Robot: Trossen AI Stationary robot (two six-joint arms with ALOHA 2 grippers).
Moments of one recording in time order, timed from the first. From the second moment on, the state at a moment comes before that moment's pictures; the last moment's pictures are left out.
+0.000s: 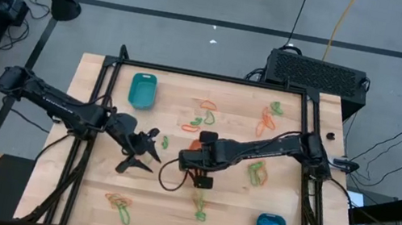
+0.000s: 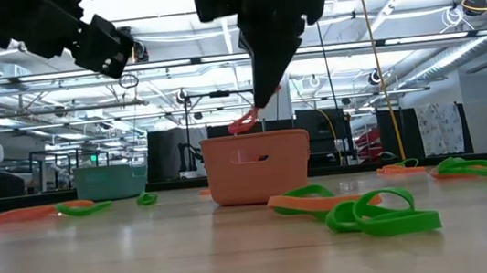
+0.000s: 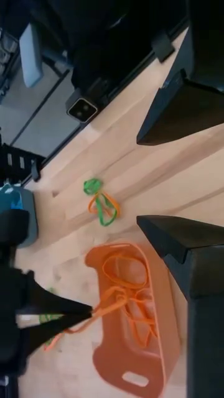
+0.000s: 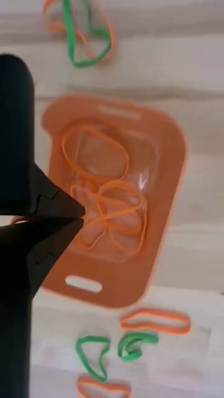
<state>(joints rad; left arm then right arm) -0.17 1.04 0.51 0.06 0.33 0.04 0.20 2.08 1.82 -1.09 0.24 0.14</state>
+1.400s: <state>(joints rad) -0.16 1.04 0.51 -0.20 0.00 0.08 0.17 1.76 1.63 -1.42 0.15 0.36</state>
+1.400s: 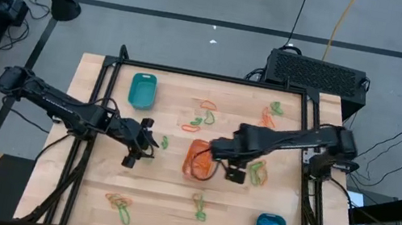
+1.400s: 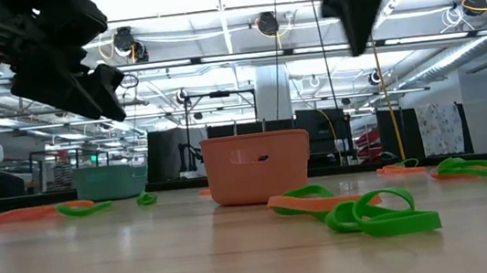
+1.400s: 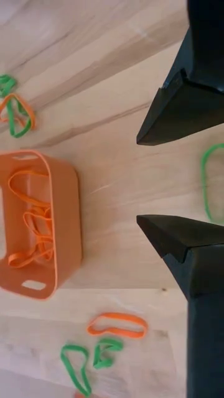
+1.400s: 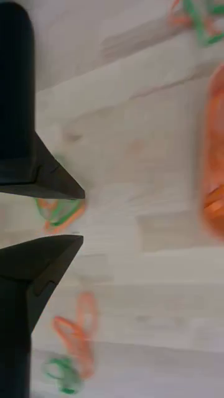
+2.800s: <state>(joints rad) -0.11 1.04 0.51 -0.06 0.00 0.16 -0.05 1.33 0.63 -0.78 0.09 0.36</state>
